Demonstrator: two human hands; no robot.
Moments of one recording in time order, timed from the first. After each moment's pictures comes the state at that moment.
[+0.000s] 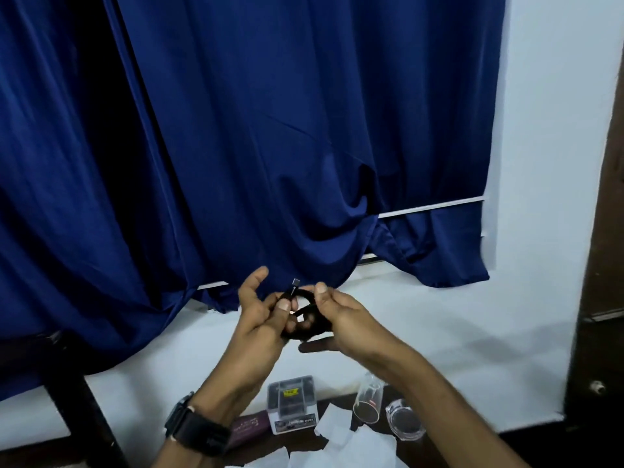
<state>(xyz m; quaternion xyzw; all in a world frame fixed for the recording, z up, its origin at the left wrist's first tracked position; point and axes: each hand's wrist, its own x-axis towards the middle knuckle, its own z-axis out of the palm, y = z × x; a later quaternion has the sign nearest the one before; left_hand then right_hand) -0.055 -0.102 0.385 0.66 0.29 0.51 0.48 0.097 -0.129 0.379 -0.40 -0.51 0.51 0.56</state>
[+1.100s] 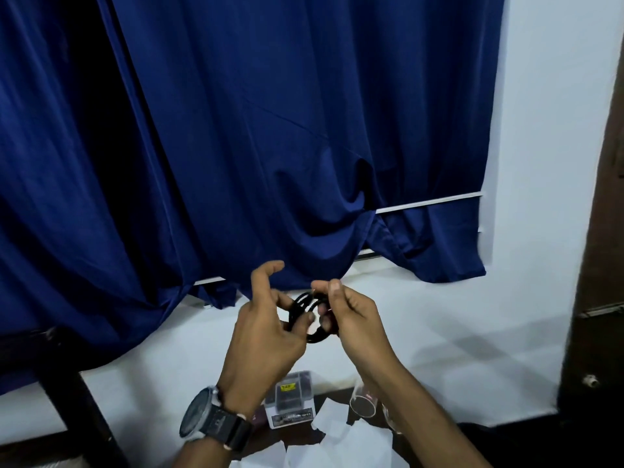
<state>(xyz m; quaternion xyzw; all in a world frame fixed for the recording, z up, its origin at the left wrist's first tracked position) -0.047 -0.104 0.379 0.78 0.40 0.46 0.17 0.093 -0.132 0.358 -0.42 -0.47 0.36 0.69</state>
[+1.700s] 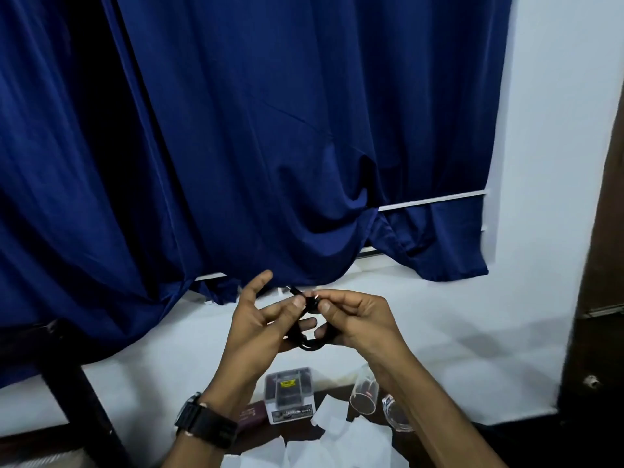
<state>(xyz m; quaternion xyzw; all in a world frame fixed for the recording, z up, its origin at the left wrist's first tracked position) -0.054 -0.102 0.376 0.58 0.31 0.50 0.56 0.111 -0.134 0.353 -0.38 -0.49 0.44 0.64</state>
